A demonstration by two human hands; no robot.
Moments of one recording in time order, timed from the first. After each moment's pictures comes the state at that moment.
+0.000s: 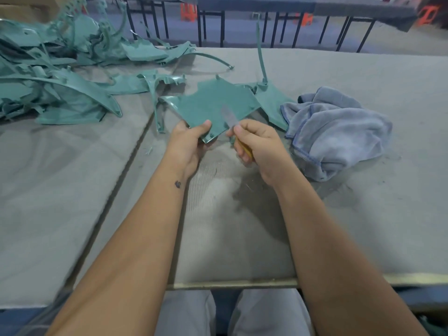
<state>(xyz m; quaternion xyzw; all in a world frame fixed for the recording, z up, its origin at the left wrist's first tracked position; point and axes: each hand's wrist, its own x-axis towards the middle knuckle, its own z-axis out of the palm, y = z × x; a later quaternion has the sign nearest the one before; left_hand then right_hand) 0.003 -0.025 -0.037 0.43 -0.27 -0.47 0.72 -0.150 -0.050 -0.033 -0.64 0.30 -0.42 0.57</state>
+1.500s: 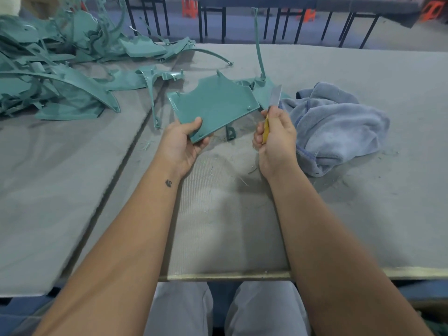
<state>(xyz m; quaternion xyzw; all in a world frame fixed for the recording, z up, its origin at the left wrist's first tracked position) 0.004 -0.014 -0.036 0.43 -0.22 -0.52 0.71 -0.156 -0.063 -0.036 -0.37 0.34 -0.59 0.63</state>
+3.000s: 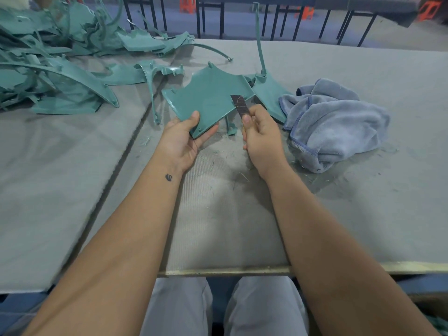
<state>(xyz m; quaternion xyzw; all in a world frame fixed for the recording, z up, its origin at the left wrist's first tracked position) 0.006 -0.018 -0.041 0.36 -0.18 -0.53 0.74 -0.147 -0.058 -0.056 -0.69 0.37 -0.50 0.38</state>
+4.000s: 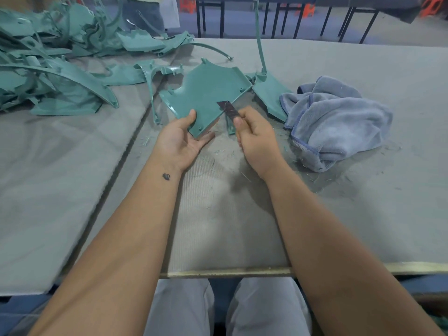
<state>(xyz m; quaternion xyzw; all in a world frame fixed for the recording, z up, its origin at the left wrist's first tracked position) 0.011 -0.019 -0.043 0.36 -0.18 -0.57 0.71 -0.143 -0.055 -0.056 -0.74 0.35 -0.46 0.35</state>
